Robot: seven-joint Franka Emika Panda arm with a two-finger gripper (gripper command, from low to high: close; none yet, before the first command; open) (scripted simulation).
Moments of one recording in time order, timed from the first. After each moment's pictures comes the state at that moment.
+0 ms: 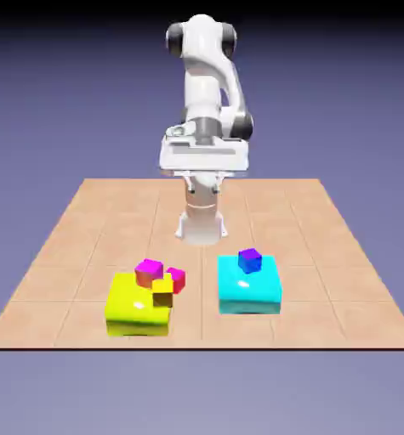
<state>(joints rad) 0.01 -0.53 -0.02 -2.81 0.01 3.00 0.75</state>
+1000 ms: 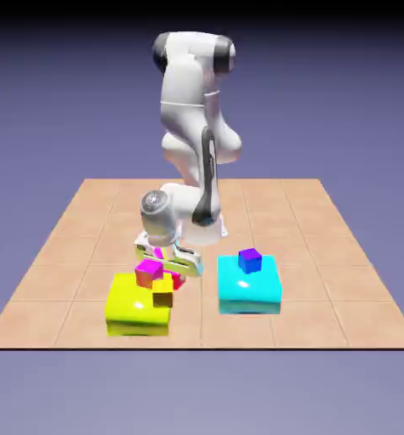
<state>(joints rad) 0.00 0.07 -0.28 -2.78 0.13 2.57 0.85</state>
